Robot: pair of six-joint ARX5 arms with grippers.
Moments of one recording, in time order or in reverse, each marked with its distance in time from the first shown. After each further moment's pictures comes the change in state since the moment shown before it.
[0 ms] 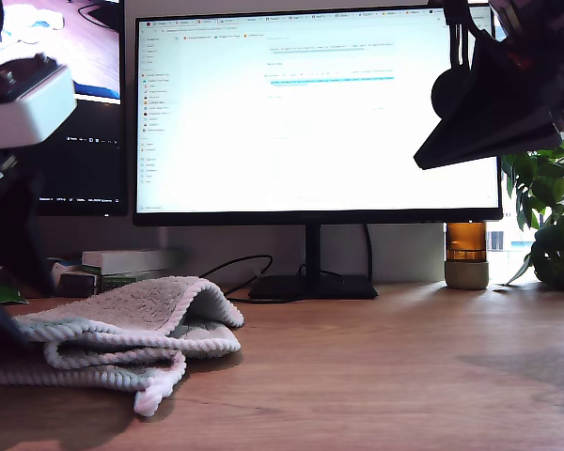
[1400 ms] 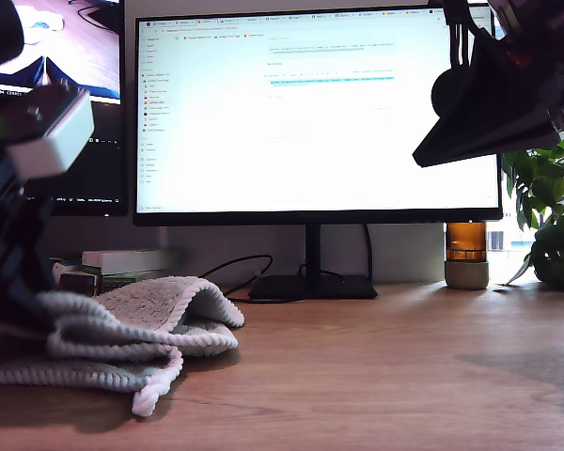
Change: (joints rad) left arm 0.030 0.069 0.029 0.095 -0.032 0.045; right arm 0.000 0.000 0.000 0.008 0.000 0.000
